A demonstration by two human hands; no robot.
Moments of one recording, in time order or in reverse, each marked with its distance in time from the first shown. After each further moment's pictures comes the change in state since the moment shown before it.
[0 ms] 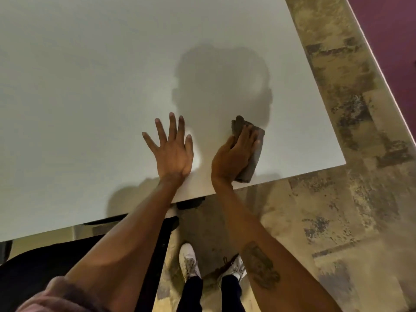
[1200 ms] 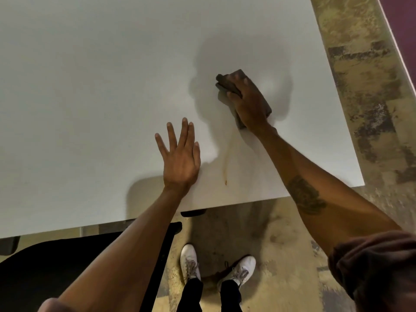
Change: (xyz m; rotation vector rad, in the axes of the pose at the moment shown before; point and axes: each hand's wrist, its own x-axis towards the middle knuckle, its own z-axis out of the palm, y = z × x) left_hand 0.008 -0.005 0.001 -0.014 -0.008 0.052; right_hand 0.152 -0.055 0.046 0.034 -0.804 -0.474
